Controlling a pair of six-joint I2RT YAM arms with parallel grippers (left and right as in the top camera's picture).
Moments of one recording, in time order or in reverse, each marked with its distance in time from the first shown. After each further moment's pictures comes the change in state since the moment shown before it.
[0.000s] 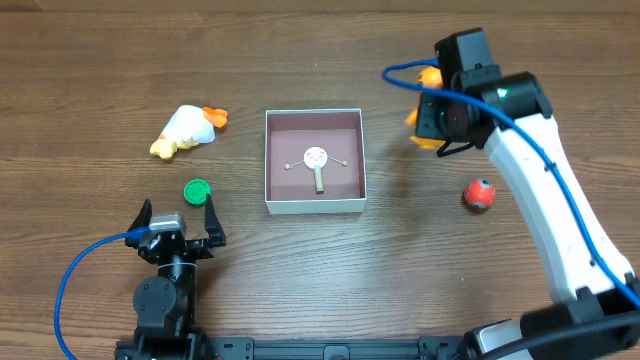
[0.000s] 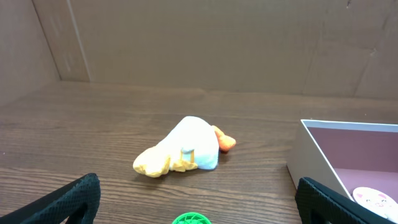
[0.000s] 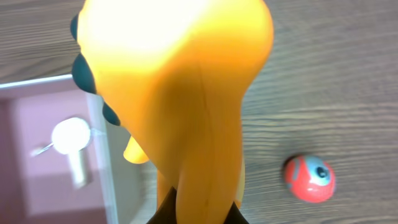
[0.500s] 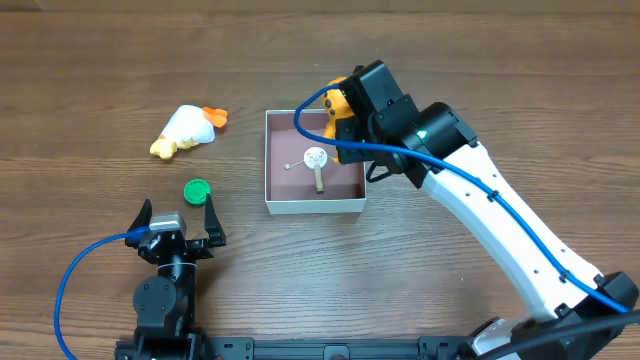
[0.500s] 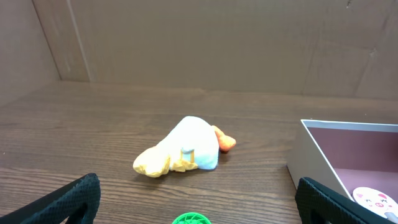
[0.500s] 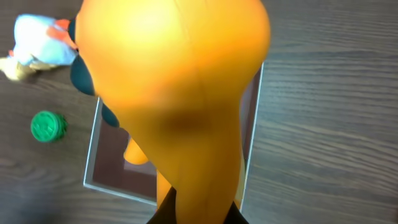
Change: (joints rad) left arm 0.000 0.000 0.000 0.000 0.000 0.000; right arm 0.317 0.013 -0.010 0.135 -0.029 0.085
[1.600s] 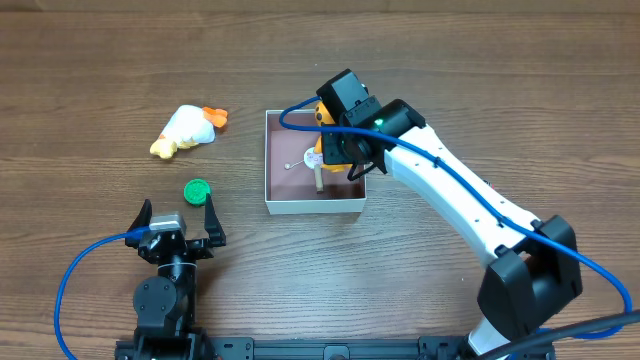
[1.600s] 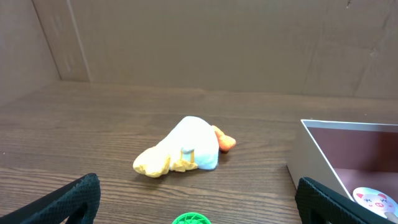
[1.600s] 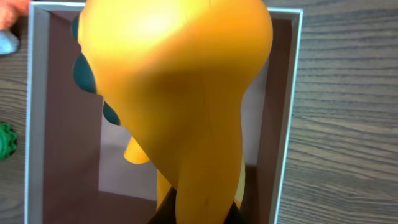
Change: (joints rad) left arm 0.000 0.000 0.000 0.000 0.000 0.000; right arm -0.002 0.195 -0.055 0.113 -0.020 0.058
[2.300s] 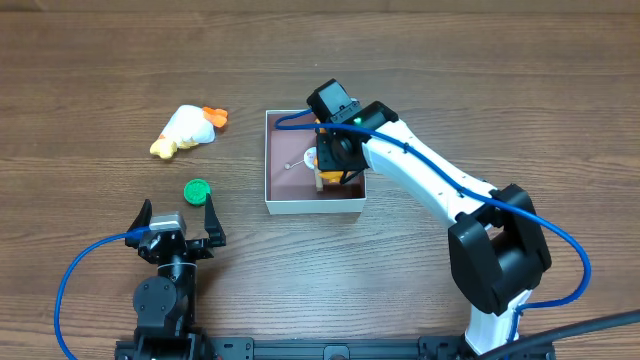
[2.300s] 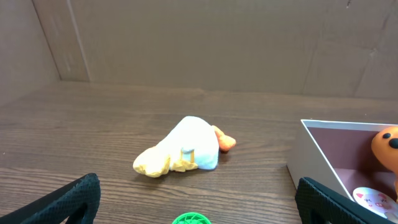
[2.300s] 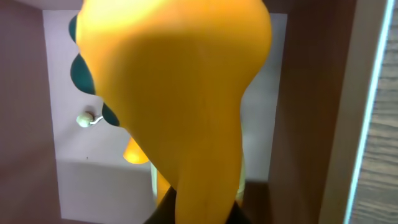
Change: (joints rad) left arm 0.000 0.000 0.000 0.000 0.000 0.000; right arm -0.001 0.149 -0.002 0.037 -0.006 0.037
